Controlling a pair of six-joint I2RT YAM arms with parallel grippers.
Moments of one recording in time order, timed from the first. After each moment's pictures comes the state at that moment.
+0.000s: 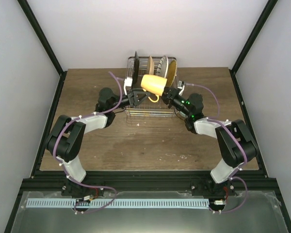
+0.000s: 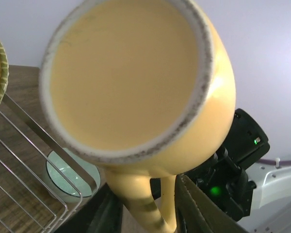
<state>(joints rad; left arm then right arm) -0.42 1.75 0.93 1.02 0.85 -0.89 0.38 1.63 0.76 1.05 -0.53 1.50</state>
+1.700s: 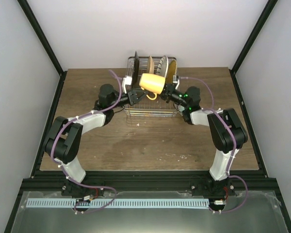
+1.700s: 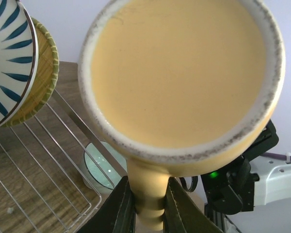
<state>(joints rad) -0.40 1.72 0.96 0.77 0.78 -0.76 0.33 1.84 0.92 1.14 -0.74 1.48</state>
